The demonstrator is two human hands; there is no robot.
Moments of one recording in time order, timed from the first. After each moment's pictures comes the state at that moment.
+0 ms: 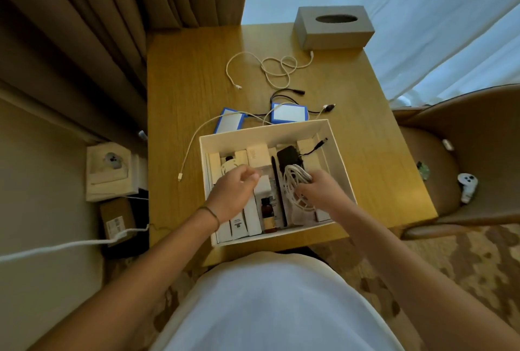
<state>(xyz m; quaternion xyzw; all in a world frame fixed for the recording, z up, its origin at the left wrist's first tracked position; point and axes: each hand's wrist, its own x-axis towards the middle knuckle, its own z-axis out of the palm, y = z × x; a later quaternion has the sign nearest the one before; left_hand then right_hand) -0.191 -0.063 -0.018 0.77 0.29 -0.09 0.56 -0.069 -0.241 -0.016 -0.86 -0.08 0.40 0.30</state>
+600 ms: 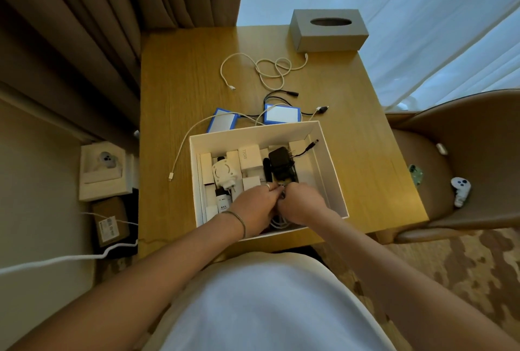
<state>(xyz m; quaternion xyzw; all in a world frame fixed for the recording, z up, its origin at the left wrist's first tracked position) -0.170 -0.120 -0.052 0.95 0.03 -0.13 0.28 -0.085 -0.228 -0.033 -0.91 -0.26 0.33 0.00</state>
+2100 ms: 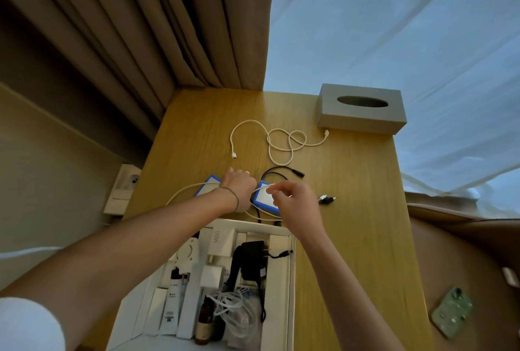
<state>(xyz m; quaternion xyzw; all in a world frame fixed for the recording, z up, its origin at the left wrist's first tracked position) 0.052 -0.014 -0.055 0.94 0.20 -0.29 -0.02 0.112 -0.169 0.000 -0.81 -0.22 0.34 0.42</state>
